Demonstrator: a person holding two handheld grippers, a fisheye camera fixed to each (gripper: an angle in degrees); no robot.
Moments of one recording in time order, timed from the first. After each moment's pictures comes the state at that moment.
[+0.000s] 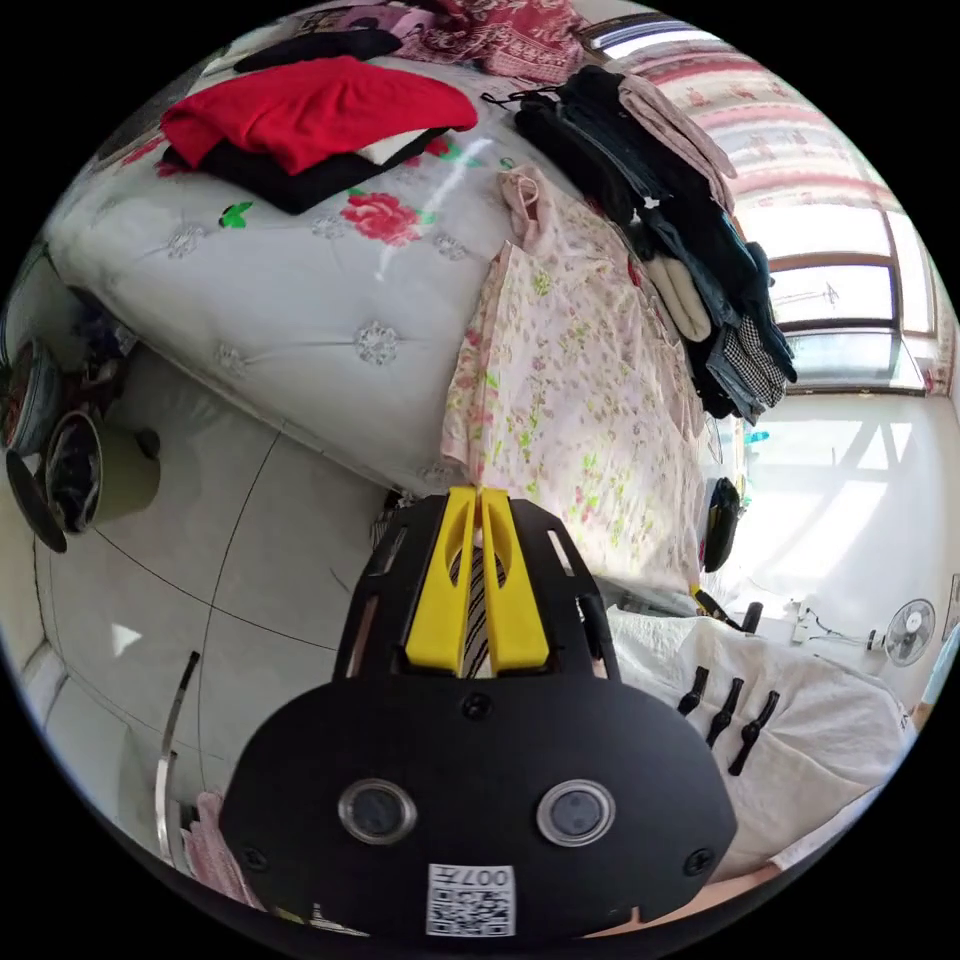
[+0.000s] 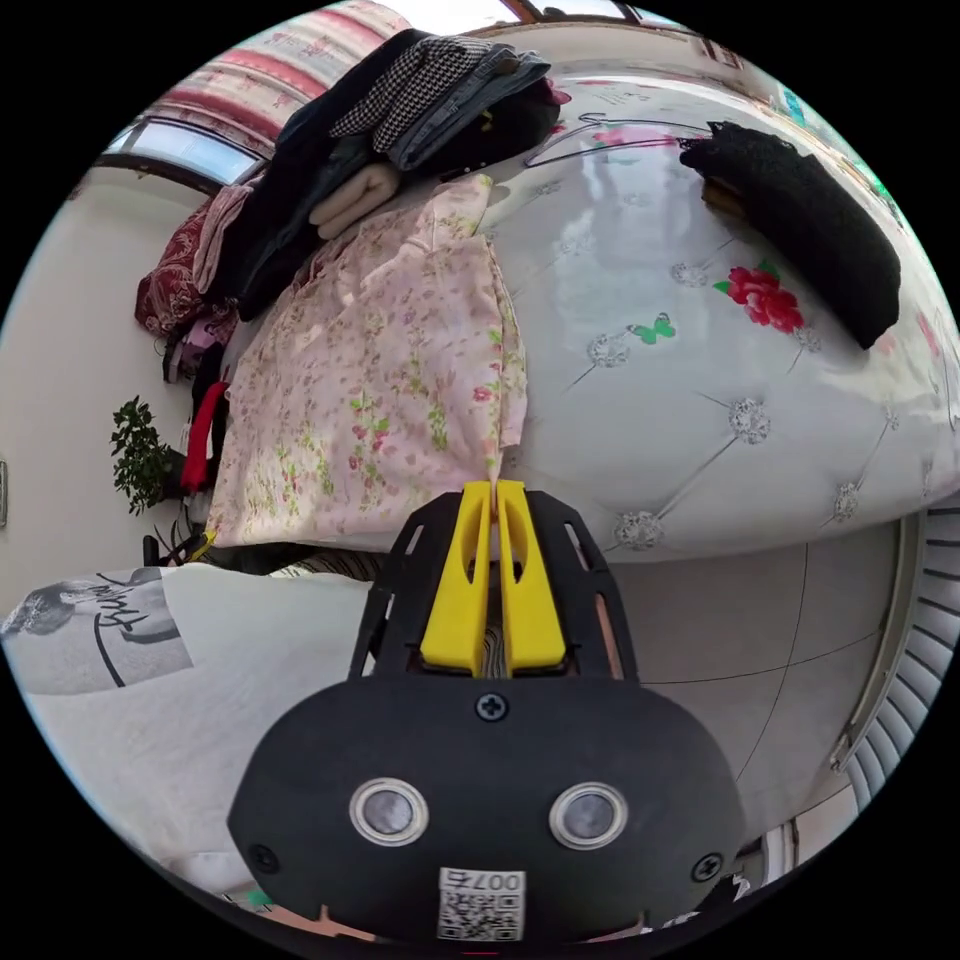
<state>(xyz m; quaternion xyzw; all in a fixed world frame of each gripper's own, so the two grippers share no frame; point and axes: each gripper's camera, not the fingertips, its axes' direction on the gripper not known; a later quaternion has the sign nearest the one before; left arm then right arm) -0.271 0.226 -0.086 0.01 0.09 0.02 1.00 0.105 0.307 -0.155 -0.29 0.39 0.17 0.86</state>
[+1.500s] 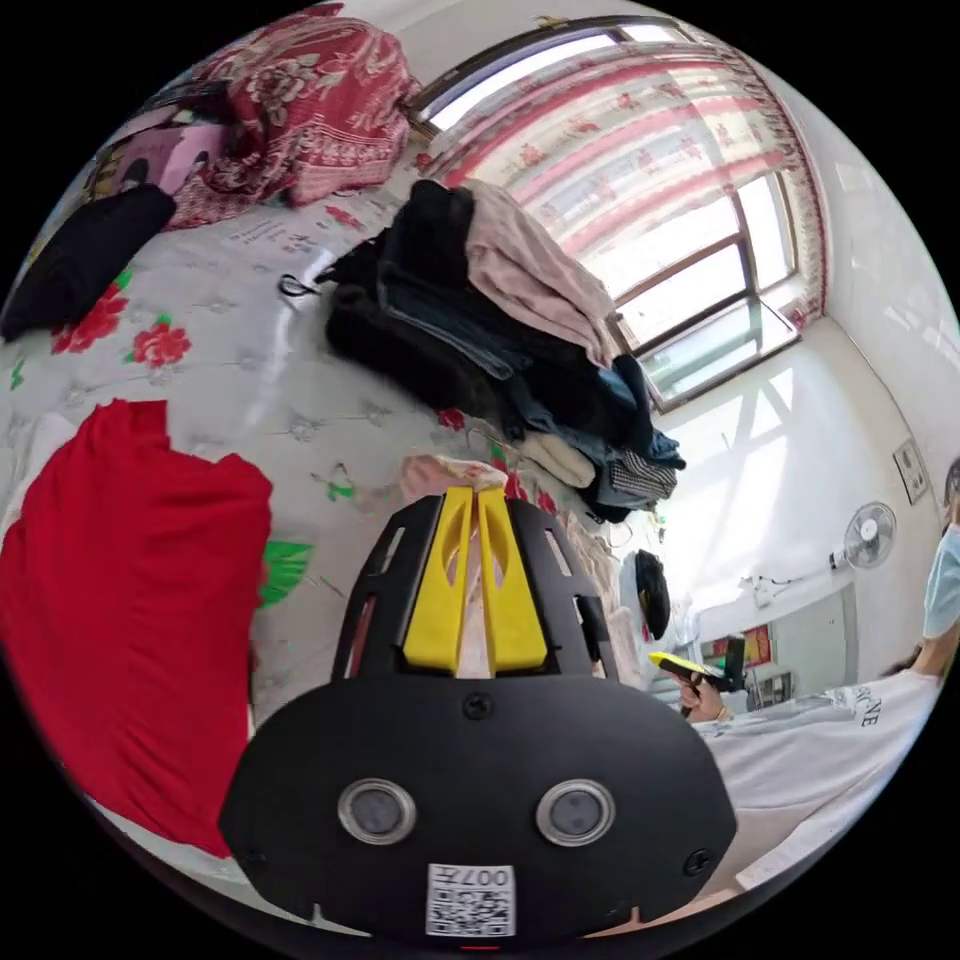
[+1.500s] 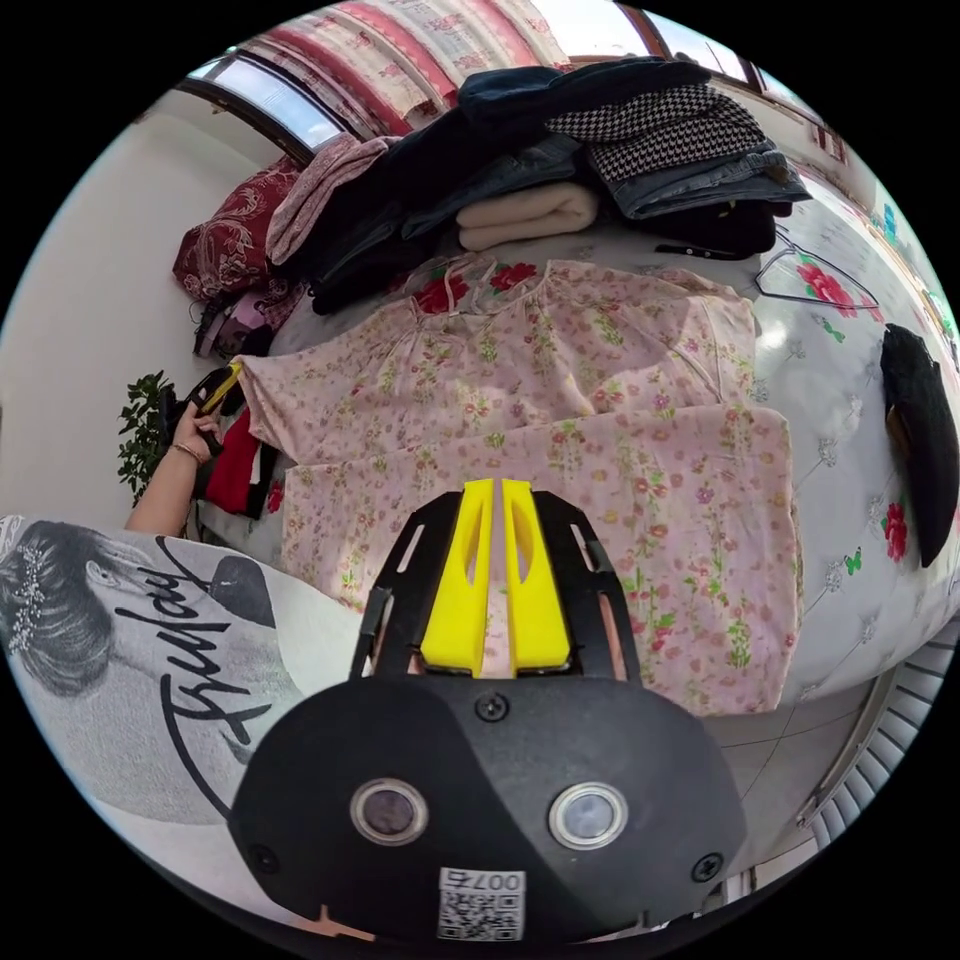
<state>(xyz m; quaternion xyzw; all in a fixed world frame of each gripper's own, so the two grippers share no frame) -0.183 -0.121 -0.070 0.12 0.23 0.23 0.94 0.038 0.230 0.143 -0.29 0.37 0.07 0.88</state>
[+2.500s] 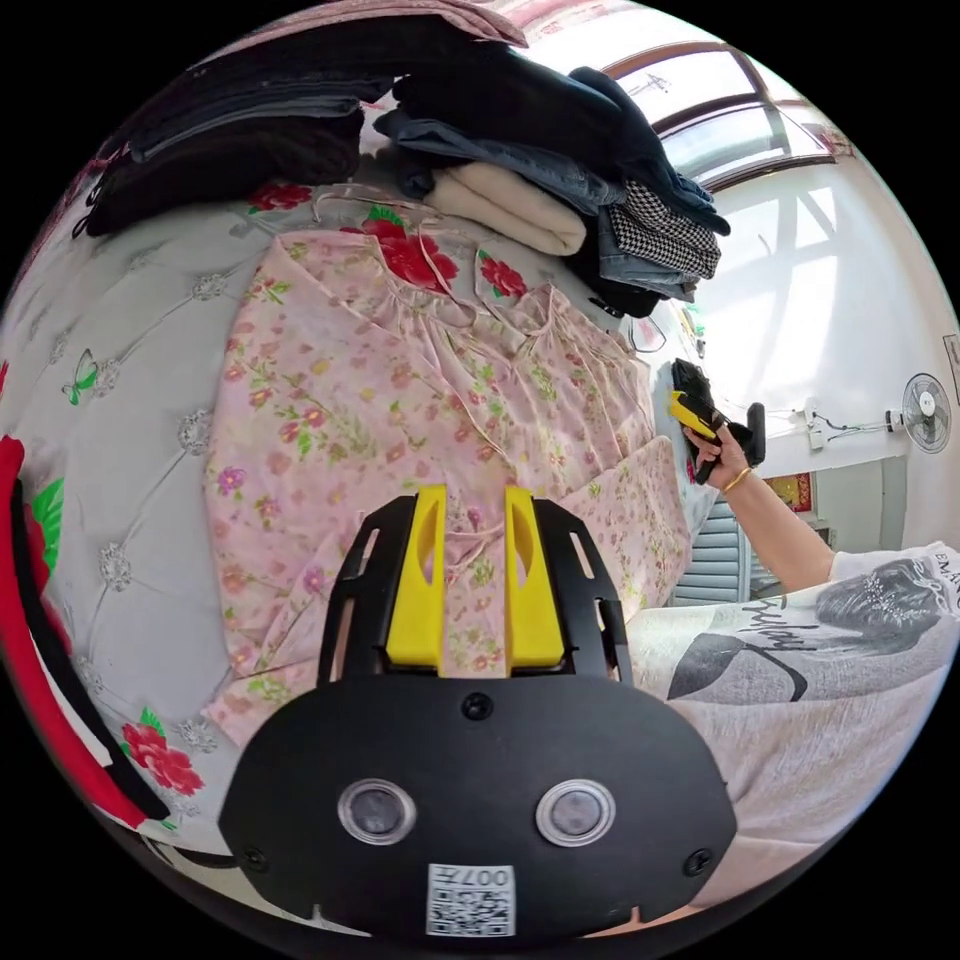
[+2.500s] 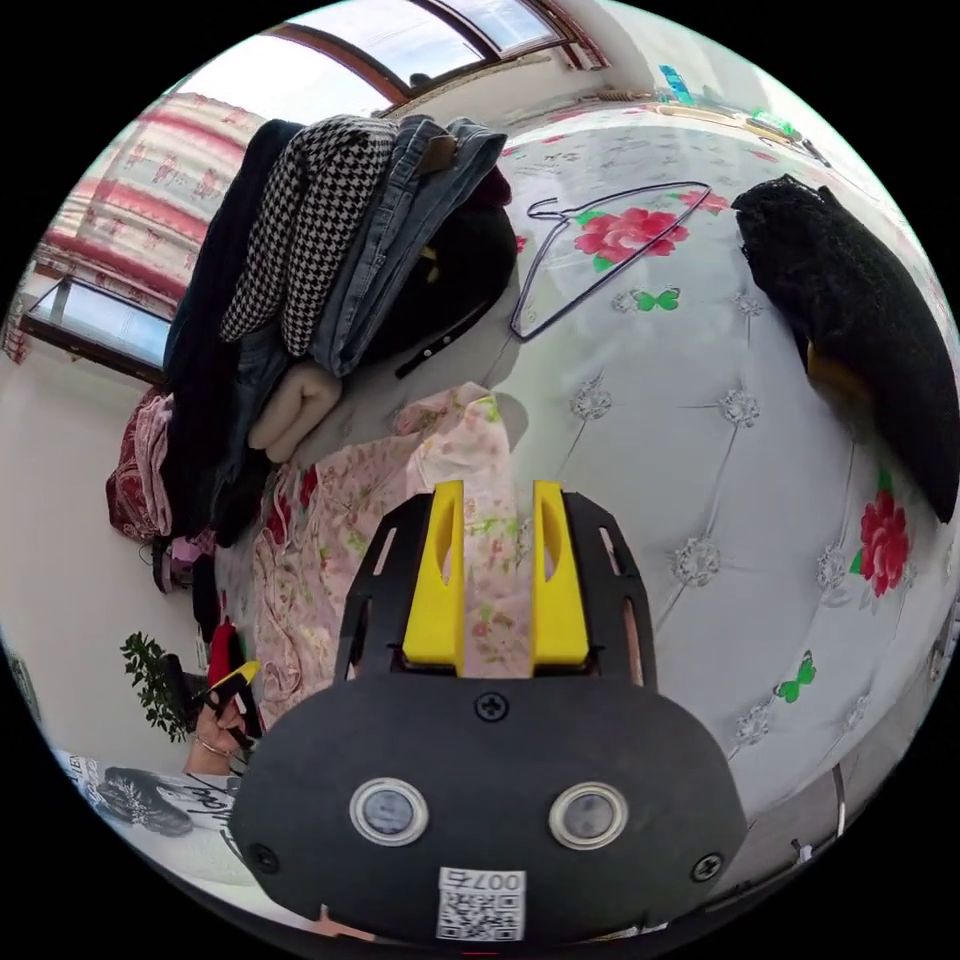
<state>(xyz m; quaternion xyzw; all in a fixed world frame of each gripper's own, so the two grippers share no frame) -0.005 -0.033 0.166 -0.09 0.10 0.35 0.93 0.275 0.087 0.028 -0.08 0.43 0.23 0.87</state>
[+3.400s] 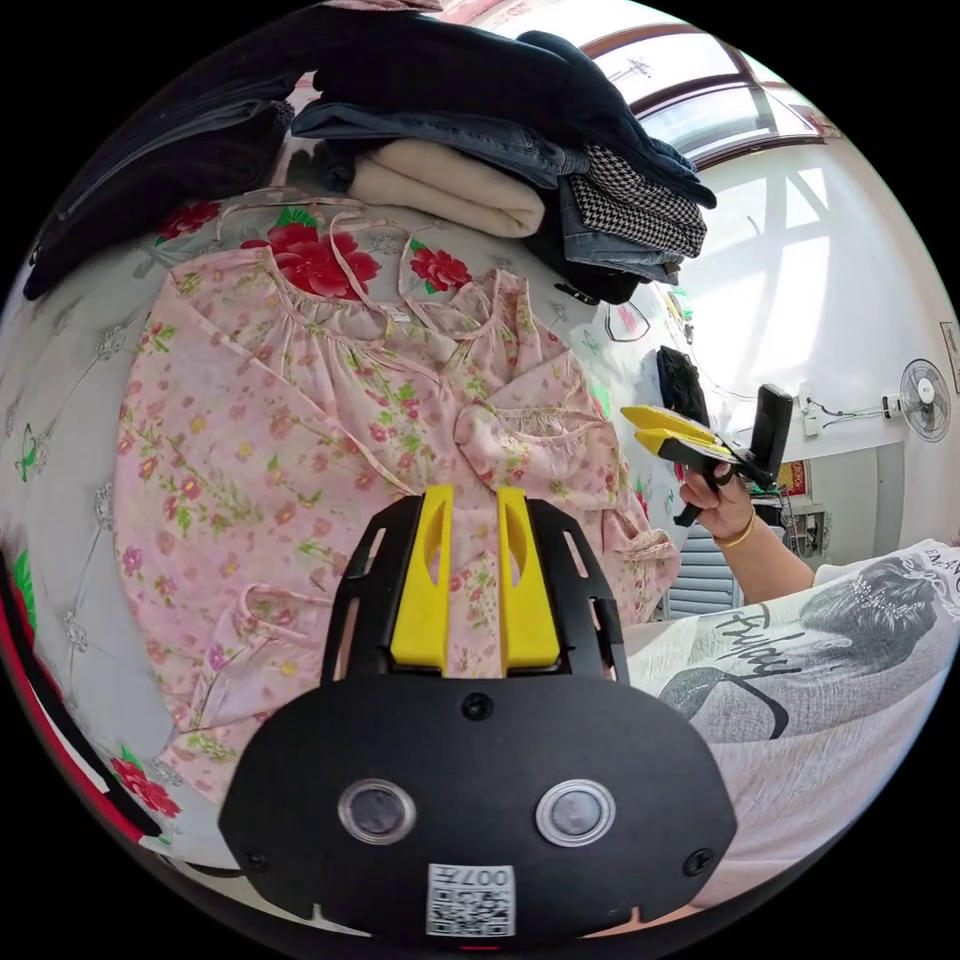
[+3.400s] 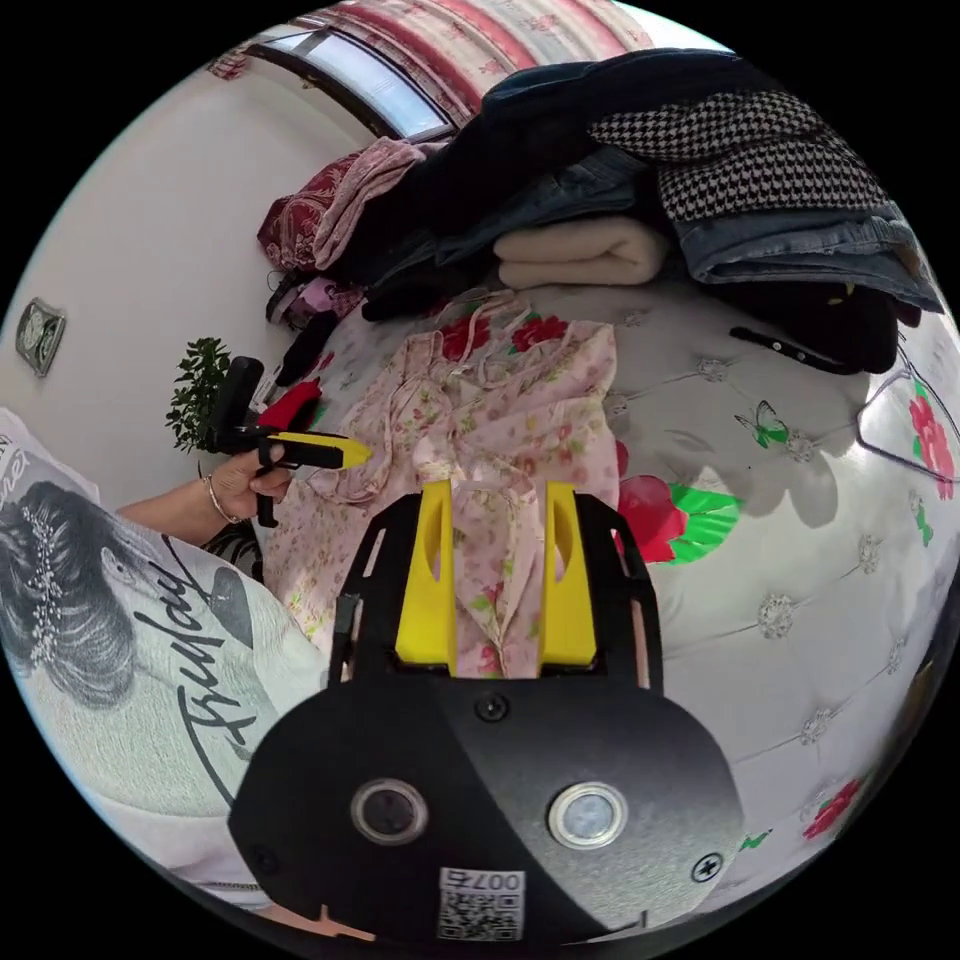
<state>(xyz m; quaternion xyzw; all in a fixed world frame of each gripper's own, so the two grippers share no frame) 0.059 -0.040 0.223 -0.10 0.11 0.36 0.92 0.206 0.084 0.152 -0.34 0.23 -0.05 0.91</state>
